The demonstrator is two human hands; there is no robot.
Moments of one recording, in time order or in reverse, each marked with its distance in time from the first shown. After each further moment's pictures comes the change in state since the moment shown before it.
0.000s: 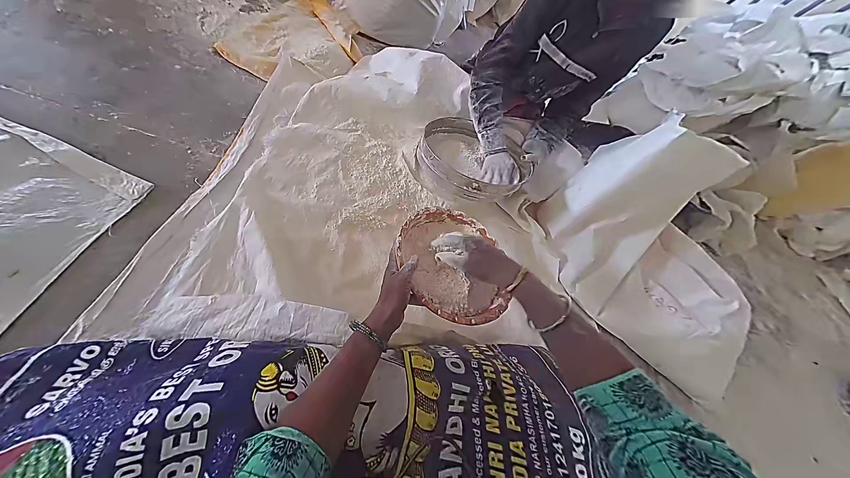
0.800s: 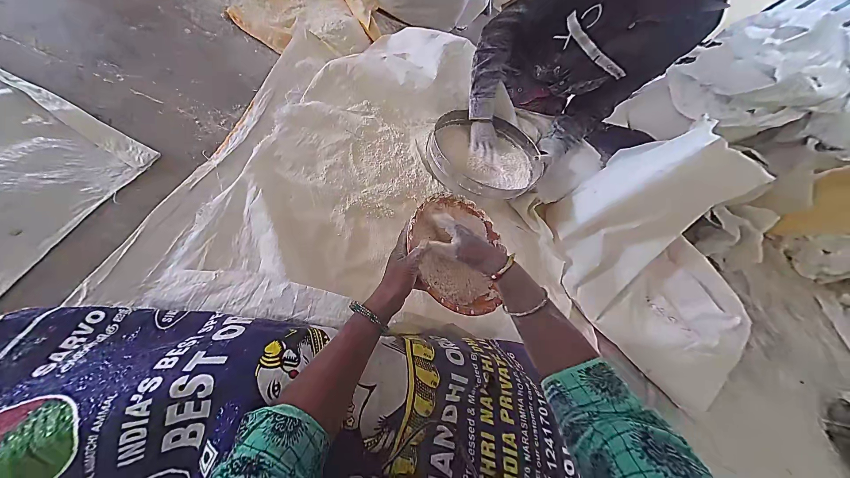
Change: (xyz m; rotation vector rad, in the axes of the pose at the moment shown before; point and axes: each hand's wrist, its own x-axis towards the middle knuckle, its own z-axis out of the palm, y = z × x) left_hand 0.002 0.014 -0.008 0.012 -0.064 0.054; right_hand 0.032 -0.008 0.021 0.188 0.085 -0.101
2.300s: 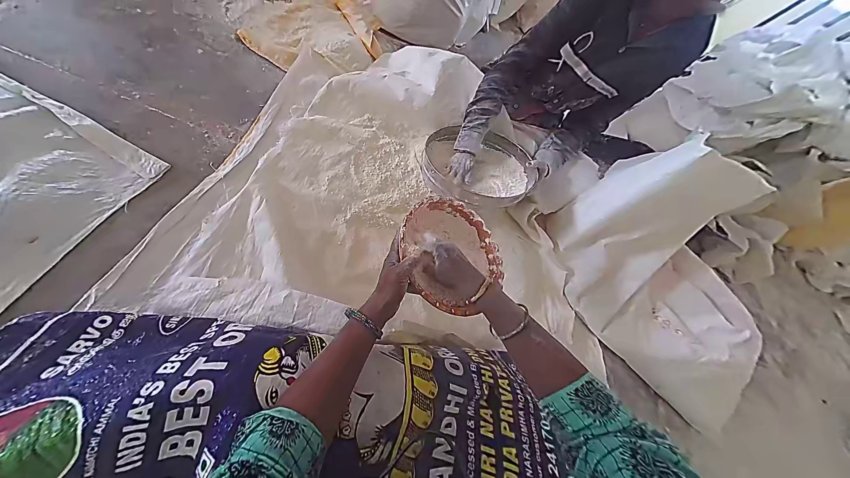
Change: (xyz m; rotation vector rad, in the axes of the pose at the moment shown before) left_hand 0.001 -0.005 -0.005 -0.075 0.011 0.067; right_hand -0.014 -0.034 0.021 -0.151 -0.020 -0.031
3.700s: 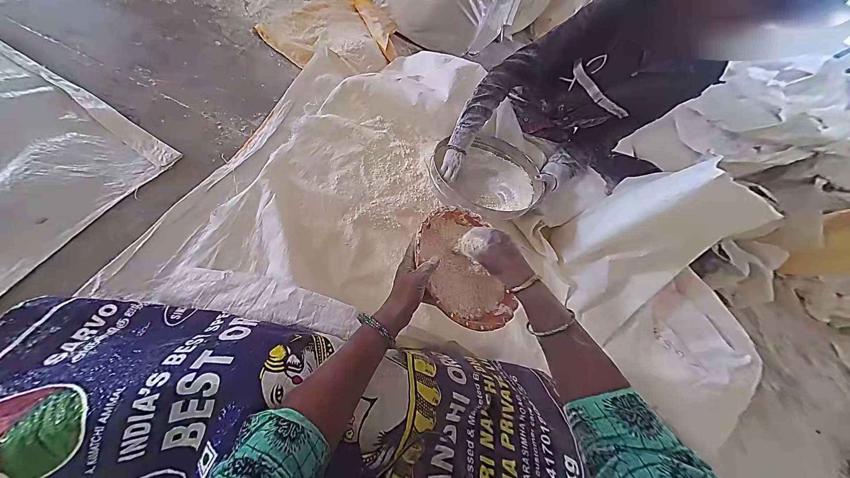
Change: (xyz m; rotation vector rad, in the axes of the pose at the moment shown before) left_hand -0.005 0.003 0.010 -0.013 0.003 -0.018; right_hand 0.004 0.036 -0.046 -0.072 0.152 0.298
